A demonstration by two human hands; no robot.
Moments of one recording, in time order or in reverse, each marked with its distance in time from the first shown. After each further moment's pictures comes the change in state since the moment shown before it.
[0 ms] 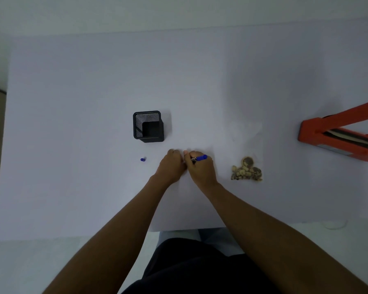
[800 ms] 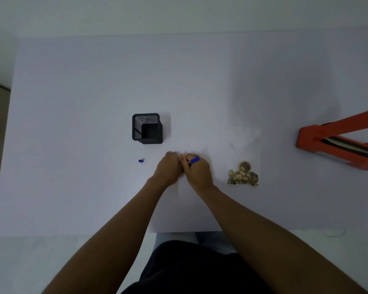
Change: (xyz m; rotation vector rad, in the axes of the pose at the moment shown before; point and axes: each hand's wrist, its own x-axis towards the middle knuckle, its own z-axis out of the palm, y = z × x) left_hand -0.004 0.006 -0.002 0.039 0.030 -0.020; right_hand 0.001 0.001 -0.001 -0.085 -0.048 -0.039
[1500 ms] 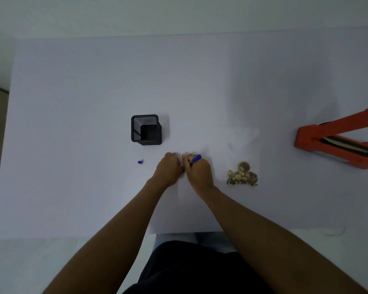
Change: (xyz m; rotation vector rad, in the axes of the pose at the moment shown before) left_hand 0.001 0.001 0.001 -0.020 -0.001 -0.056; right_hand 0.000 0.002 -0.001 0.045 0.009 0.054
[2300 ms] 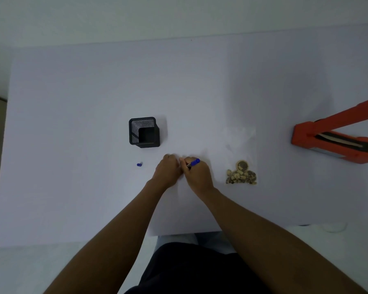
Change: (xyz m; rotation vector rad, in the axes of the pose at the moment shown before) left_hand 0.005 -0.007 0.006 -0.007 -0.004 0.028; right_hand -0.005 0.003 0.000 -0.066 -0.016 -0.069
